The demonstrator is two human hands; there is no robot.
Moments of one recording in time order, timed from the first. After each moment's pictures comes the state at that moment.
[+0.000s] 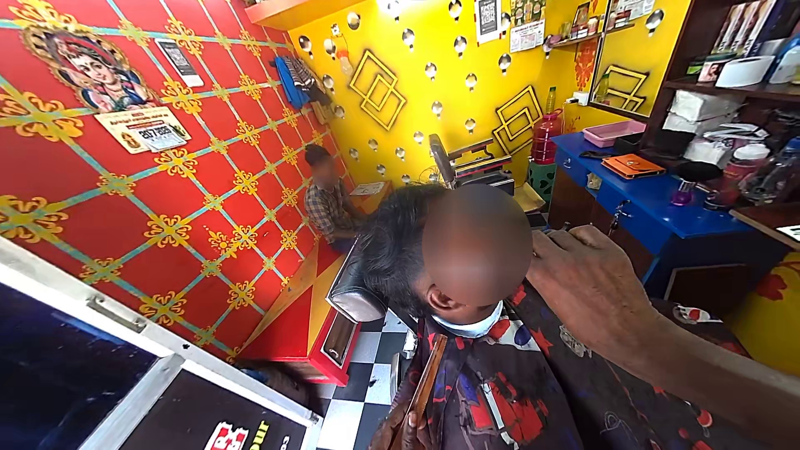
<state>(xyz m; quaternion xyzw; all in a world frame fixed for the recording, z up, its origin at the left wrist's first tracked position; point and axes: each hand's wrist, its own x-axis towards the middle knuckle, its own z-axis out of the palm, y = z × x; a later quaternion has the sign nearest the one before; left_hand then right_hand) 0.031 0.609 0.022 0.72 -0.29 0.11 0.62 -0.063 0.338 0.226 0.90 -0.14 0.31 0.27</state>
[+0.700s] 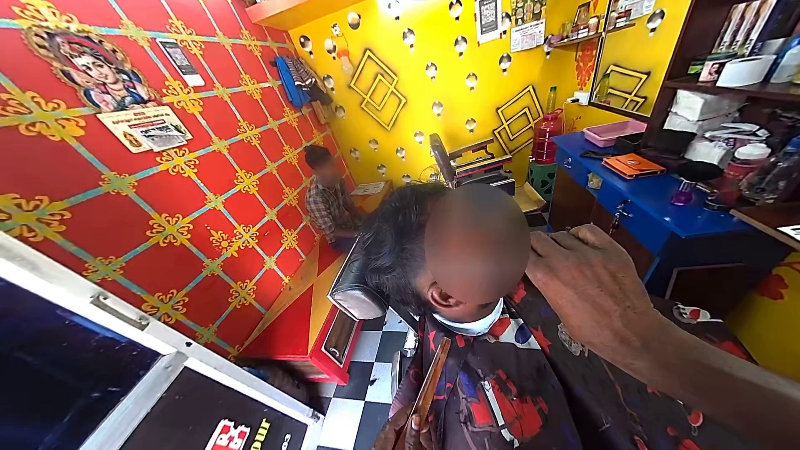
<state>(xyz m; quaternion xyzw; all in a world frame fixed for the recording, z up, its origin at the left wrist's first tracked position) 0.025 0.611 0.019 0.72 -0.29 0.09 0.62 -0.066 0.341 0.227 0.91 -0.13 0.31 0.25</state>
